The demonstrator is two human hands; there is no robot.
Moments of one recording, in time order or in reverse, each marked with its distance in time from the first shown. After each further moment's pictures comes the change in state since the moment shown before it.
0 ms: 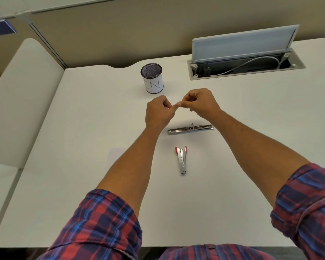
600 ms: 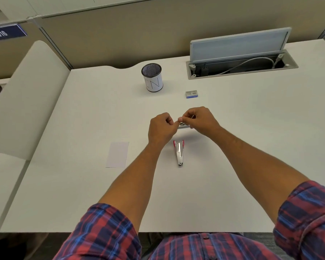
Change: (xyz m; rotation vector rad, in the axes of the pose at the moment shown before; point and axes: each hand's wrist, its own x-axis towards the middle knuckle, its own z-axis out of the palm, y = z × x) left_hand -0.077 -0.004 0.005 0.024 -0.071 -0.061; right_hand -0.070 0.018 0.010 0.007 -0.077 0.008
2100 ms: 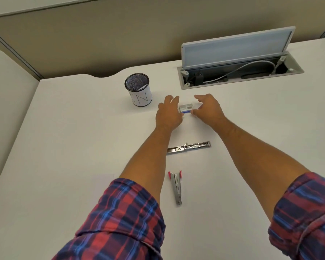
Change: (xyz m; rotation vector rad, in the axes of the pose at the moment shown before) left_hand 0.163 0.021 0.076 0.400 -0.236 0.233; right_hand 0.135 0.071 -0.035 -0.261 0.193 0.259
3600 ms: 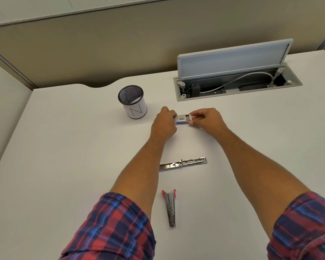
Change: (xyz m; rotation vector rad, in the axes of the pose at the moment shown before) left_hand 0.031 -0.005 0.008 -0.029 -0.007 0.036; right_hand 0.024 0.020 -0.014 0.304 -0.112 0.078
